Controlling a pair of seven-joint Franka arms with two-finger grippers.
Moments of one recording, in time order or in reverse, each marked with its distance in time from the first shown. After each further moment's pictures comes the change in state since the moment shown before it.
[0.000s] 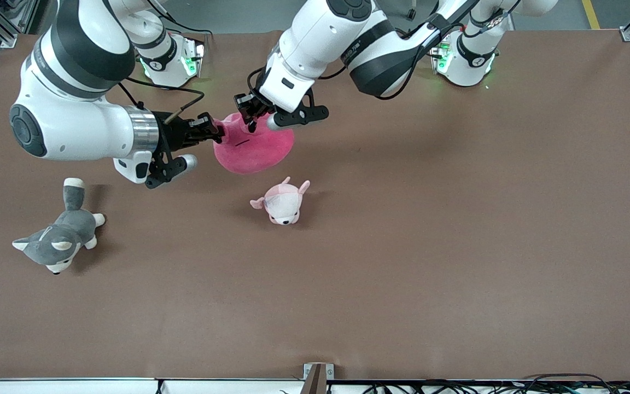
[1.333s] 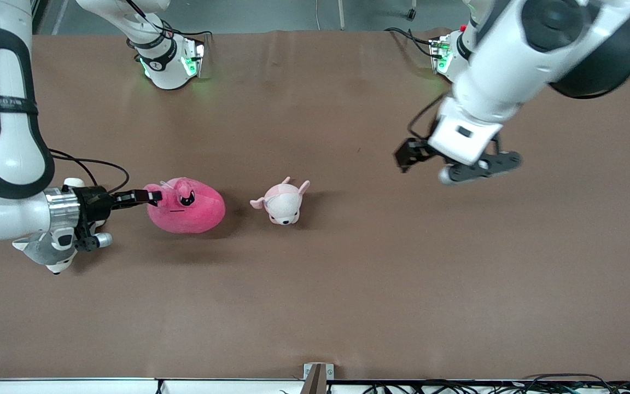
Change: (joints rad) left arm 0.513 -0.193 0.021 0.019 0.196 -0.667 0.645; right arm -0.325 0.317 -0.016 0.135 0.000 -0.002 -0.203
